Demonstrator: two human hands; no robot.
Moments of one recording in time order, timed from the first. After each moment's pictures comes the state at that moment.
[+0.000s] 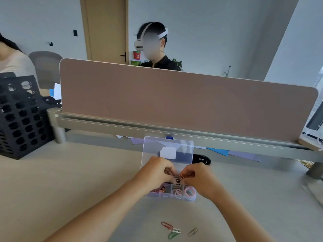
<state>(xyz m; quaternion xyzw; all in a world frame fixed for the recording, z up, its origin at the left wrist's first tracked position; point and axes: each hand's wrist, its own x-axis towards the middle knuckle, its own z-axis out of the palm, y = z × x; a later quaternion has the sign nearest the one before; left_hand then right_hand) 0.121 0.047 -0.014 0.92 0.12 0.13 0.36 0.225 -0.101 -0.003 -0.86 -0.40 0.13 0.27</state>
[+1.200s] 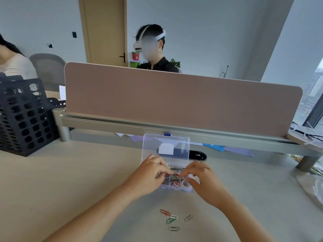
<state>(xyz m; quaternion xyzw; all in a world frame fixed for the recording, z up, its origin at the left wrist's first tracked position) 0.082 0.038 -0.020 0.95 0.05 0.19 0.26 0.211 -0.143 -0.012 -0.83 -0.50 0.00 0.23</state>
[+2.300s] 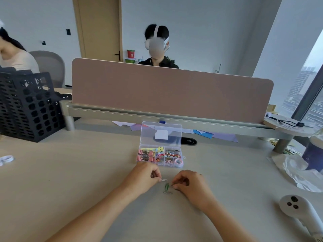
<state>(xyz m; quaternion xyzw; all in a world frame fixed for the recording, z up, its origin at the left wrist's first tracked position) 0.021 -0.015 -0.033 0.93 0.16 0.16 0.30 0.123 -0.184 -0.032 -0.84 -0.40 0.10 0.36</state>
